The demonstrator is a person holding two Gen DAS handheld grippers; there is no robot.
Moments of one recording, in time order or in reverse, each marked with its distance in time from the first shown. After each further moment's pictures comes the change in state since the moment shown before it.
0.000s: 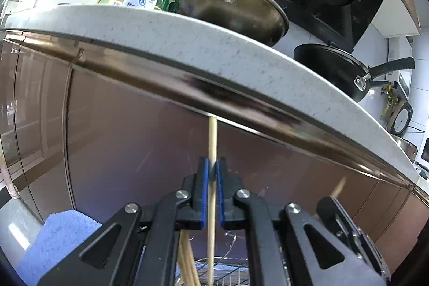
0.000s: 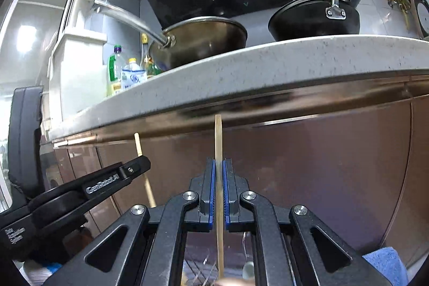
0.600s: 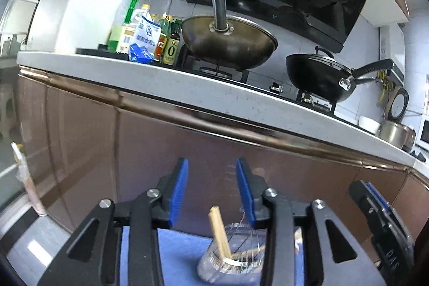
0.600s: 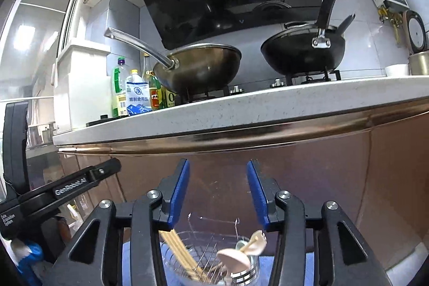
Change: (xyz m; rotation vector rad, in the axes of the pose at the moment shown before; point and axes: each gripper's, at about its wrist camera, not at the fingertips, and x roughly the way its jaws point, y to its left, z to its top) left arm -0.115 0.004 0.040 0.111 0.013 0.045; right arm -0.084 0.011 0.042 -0.007 -0.008 -0.045
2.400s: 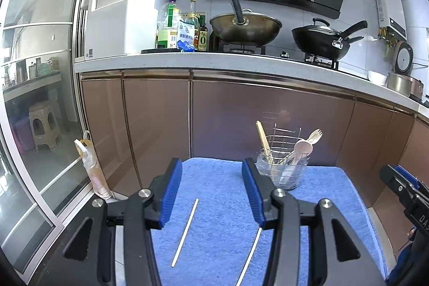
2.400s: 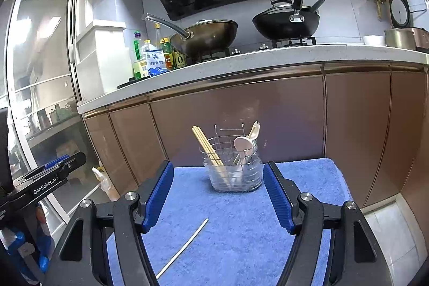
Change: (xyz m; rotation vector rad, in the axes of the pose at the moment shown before) left arm -0.204 0.028 -0.061 0.153 0.109 0.187; right arm -0.195 0.033 -0.037 0.053 0.235 -0.021
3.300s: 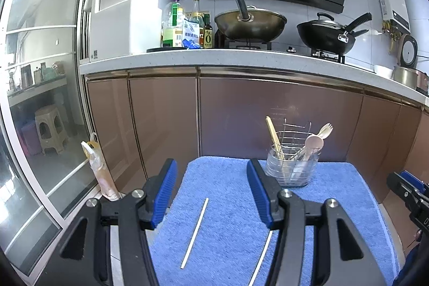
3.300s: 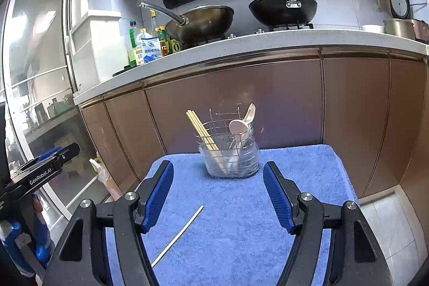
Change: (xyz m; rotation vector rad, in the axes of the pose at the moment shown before) left arm 0.009 0.004 -0.009 0.033 -0.006 0.042; right arm 0.006 -0.009 -0.015 0.008 0.059 -0.013
